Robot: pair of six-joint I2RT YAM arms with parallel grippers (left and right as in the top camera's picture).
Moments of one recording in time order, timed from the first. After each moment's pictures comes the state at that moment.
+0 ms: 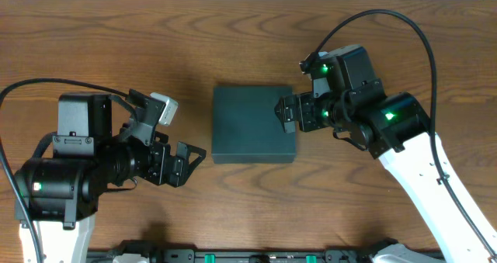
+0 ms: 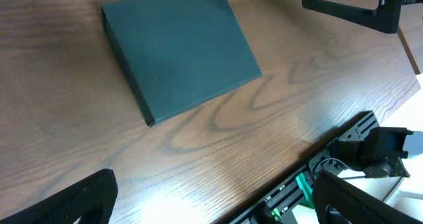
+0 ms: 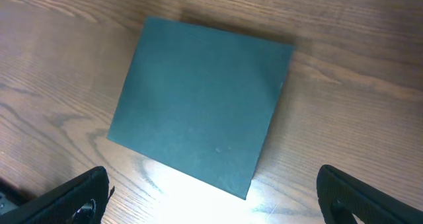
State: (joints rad) left arm -0.07 1.03 1.35 -1.37 0.59 0.14; right arm 0.46 1.37 1.39 -0.98 -0.16 0.28
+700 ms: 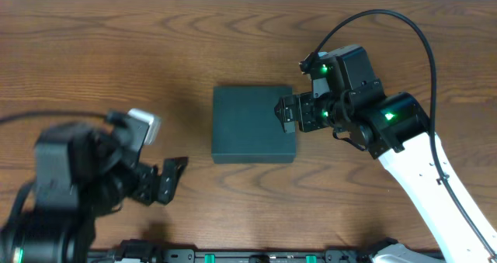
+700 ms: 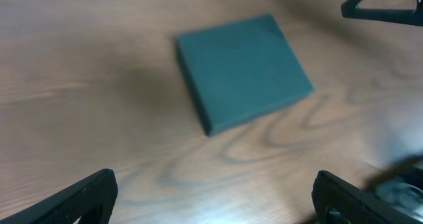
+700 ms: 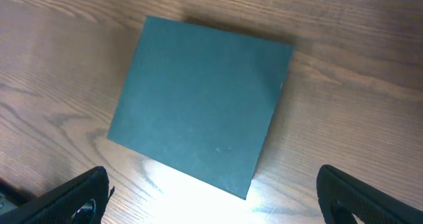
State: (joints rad) left arm -0.07 0.81 1.32 -1.32 0.35 0.14; right arm 0.47 1.37 1.39 -0.98 -0.16 0.28
